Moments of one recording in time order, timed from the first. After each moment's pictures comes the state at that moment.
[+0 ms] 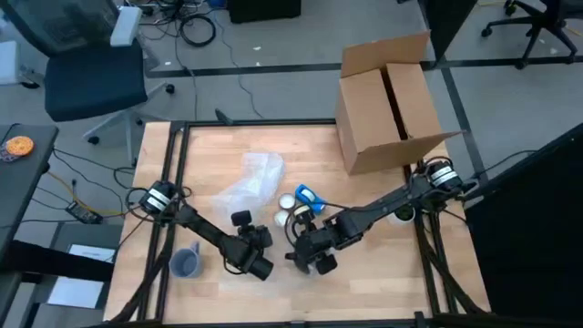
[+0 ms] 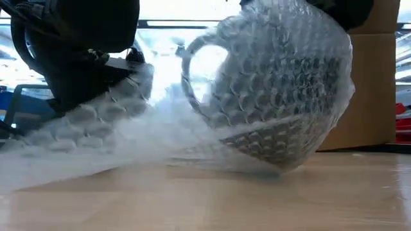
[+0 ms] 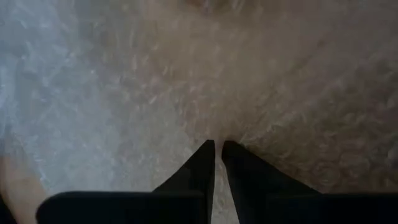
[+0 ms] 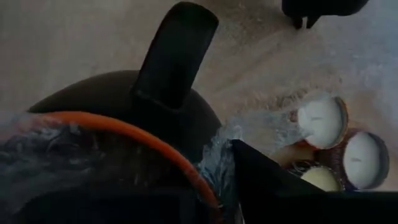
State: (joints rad) left arm -0.53 2.01 1.23 -0.96 -0.57 -0.80; right arm 0.40 1.88 1.44 -0.61 0.23 -0.13
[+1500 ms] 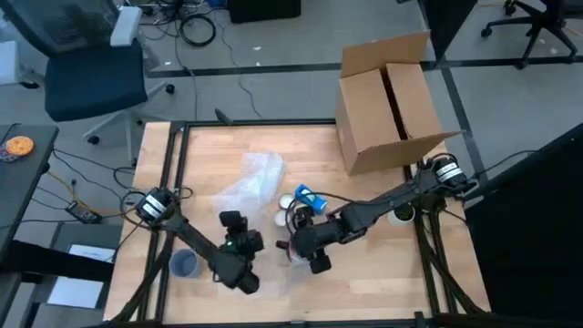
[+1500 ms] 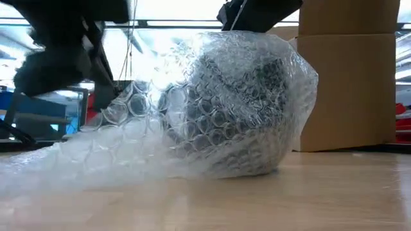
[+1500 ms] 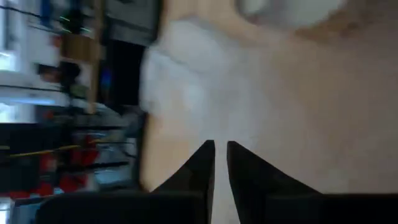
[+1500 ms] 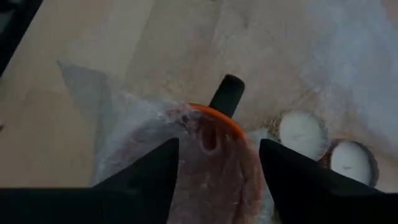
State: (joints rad) left arm -0.71 2.00 1.43 -1.57 -0.92 -1.09; right arm 0.39 1.82 1.46 -0.54 0.22 0.00
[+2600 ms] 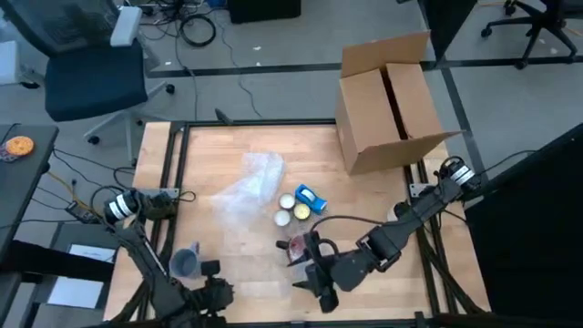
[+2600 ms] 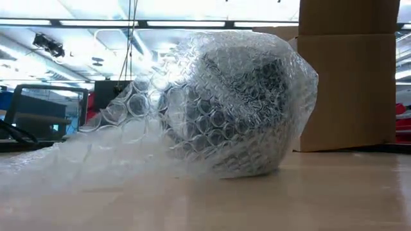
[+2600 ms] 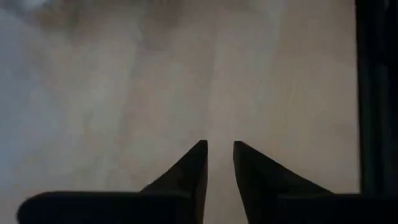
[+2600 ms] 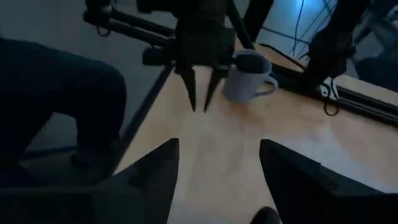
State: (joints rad) left arm -1.06 1.86 1.30 -0.88 -0.66 -1.14; right arm 0.63 1.76 1.51 -0.22 0.45 0.00
